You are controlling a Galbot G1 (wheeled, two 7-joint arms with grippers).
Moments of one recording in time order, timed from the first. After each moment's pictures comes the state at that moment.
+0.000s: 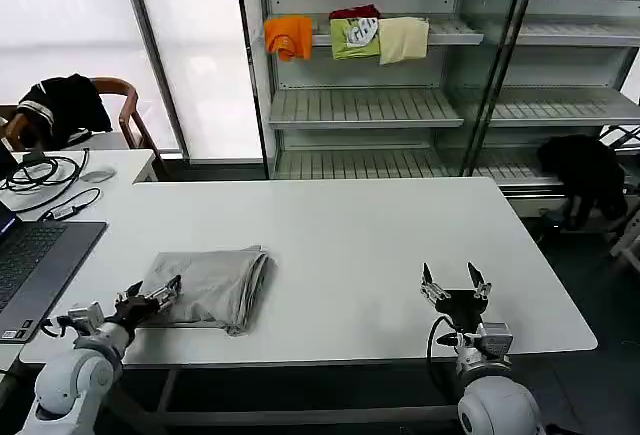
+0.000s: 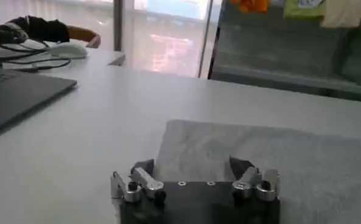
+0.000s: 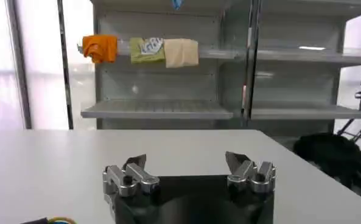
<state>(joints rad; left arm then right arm) 1.21 -1.10 -0.70 -1.74 -0.62 0.50 0.03 -1.31 1.26 0.43 2.07 0.27 -0.33 0.27</state>
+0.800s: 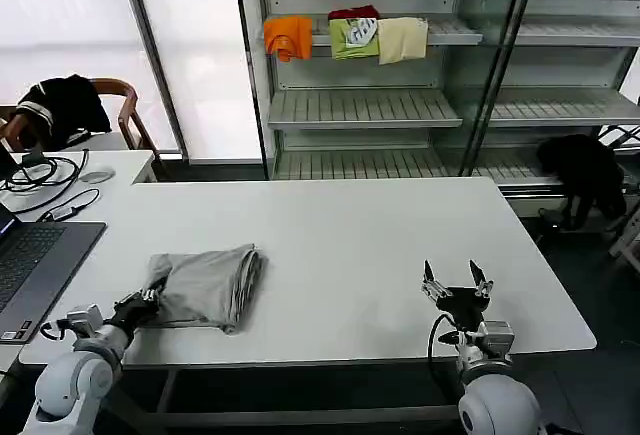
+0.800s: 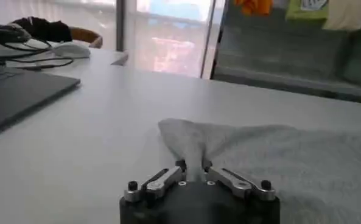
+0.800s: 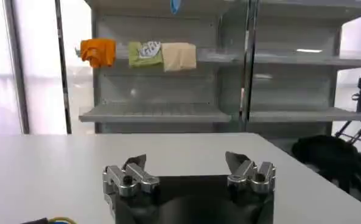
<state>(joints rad) 1.21 -1.10 -0.71 -1.70 -0.62 0.48 0.04 -1.30 1.26 0.44 2.07 0.27 -0.33 0.27</state>
